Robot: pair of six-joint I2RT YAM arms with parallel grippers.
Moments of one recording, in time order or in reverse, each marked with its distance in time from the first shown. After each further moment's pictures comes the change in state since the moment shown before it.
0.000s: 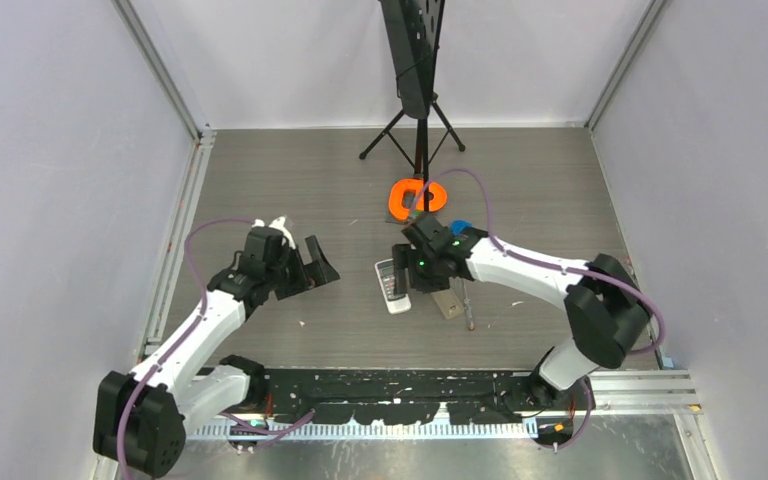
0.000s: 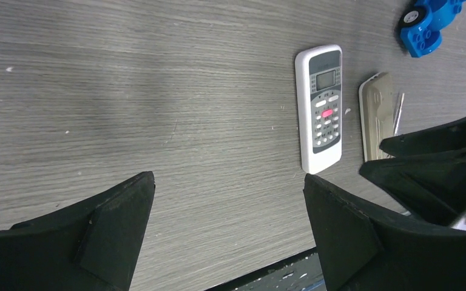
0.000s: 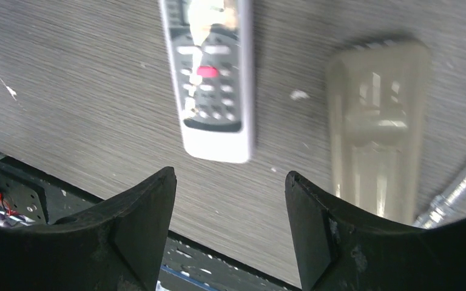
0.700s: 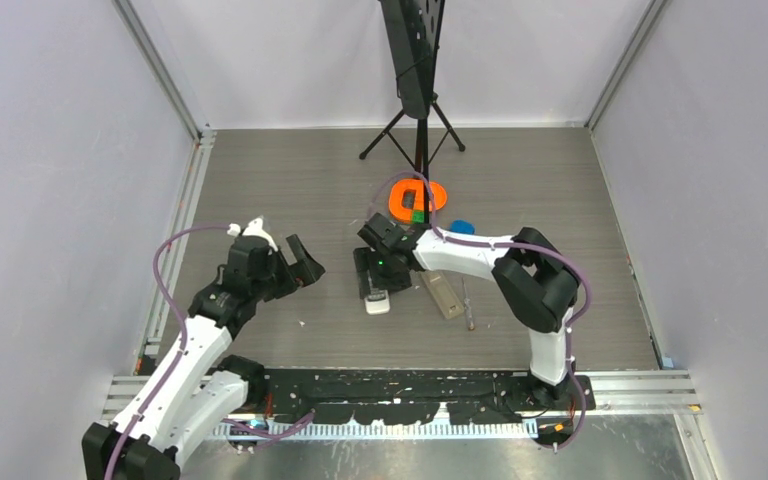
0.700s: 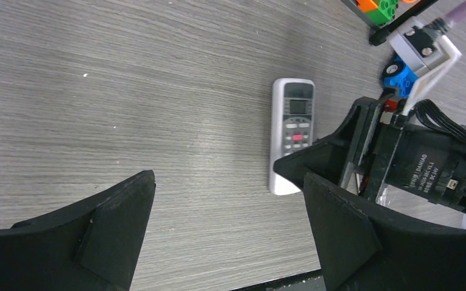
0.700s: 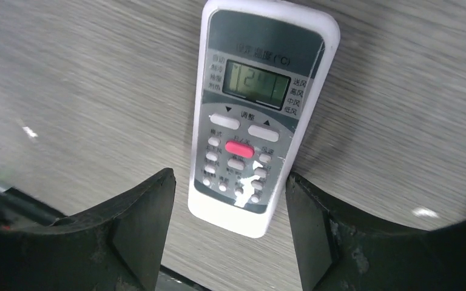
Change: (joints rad) left arm 0.000 -0.227 0.000 -0.098 -0.167 -0.049; right arm 0.108 0.374 0.278 0.028 0.007 0.007
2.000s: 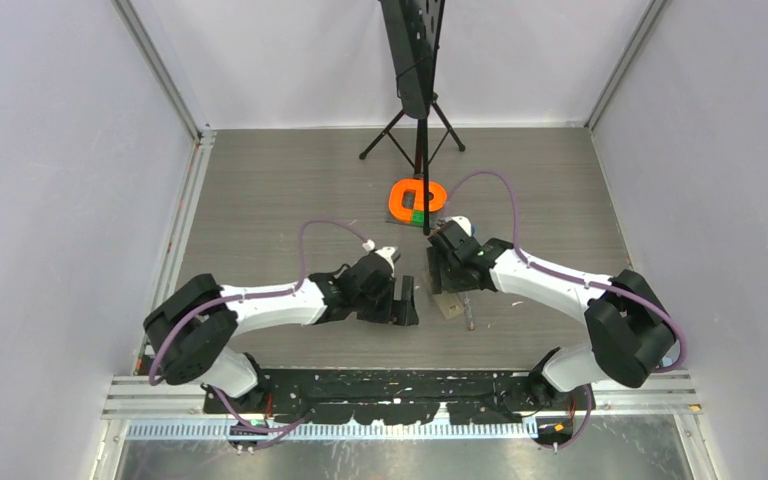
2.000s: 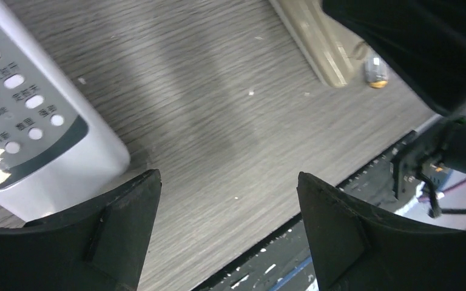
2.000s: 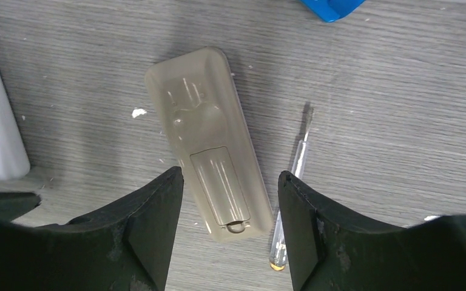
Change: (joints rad) left arm -0.651 0.691 0.149 0.406 0.038 -0.088; right arm -0.175 -0.474 -0.426 -0.009 0.277 -0.117
